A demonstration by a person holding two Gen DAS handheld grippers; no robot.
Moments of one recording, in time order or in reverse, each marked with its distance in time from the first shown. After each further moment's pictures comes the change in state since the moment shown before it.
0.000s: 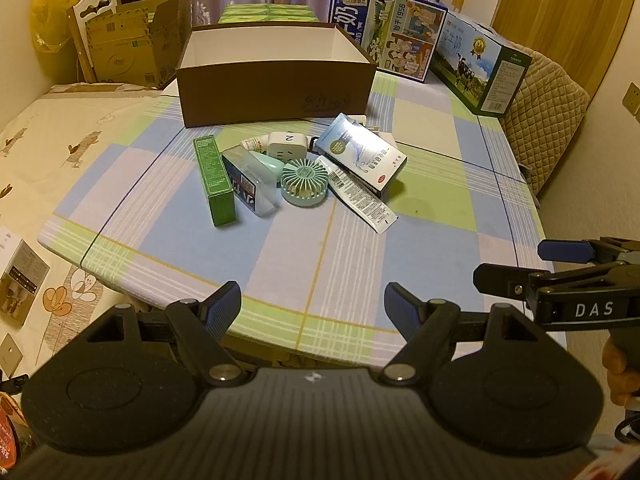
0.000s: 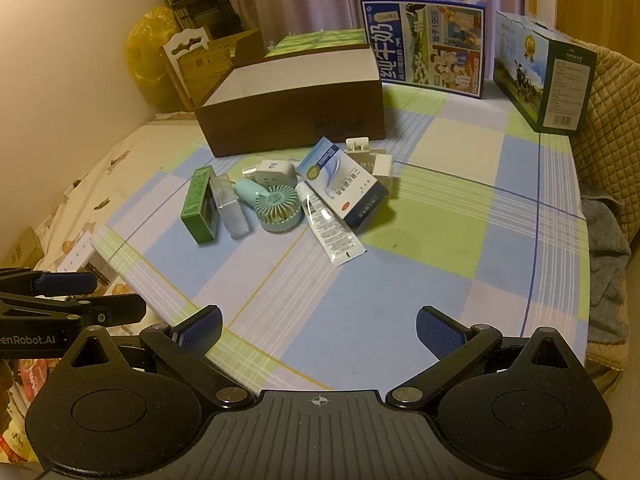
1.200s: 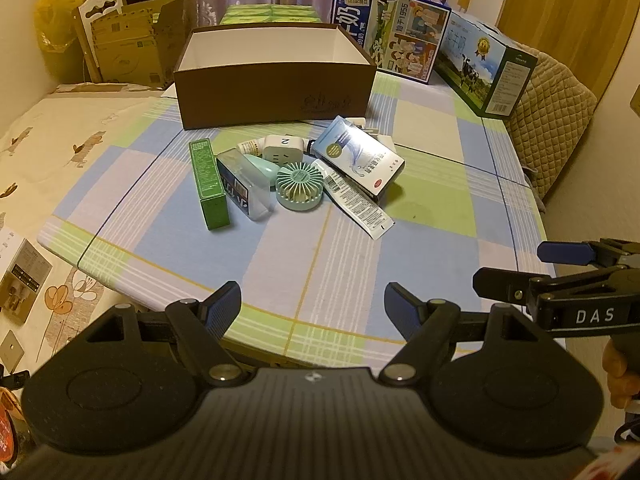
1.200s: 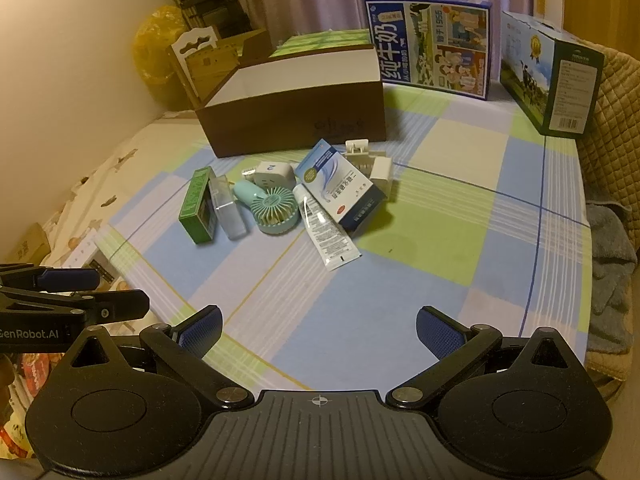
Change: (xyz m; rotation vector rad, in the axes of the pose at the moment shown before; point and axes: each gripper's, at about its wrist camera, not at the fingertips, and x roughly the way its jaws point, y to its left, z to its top) left arm 0.006 -0.019 0.001 -0.008 -0.003 0.030; right arm 0.001 -0.019 0.002 -0.016 -0.003 0.039
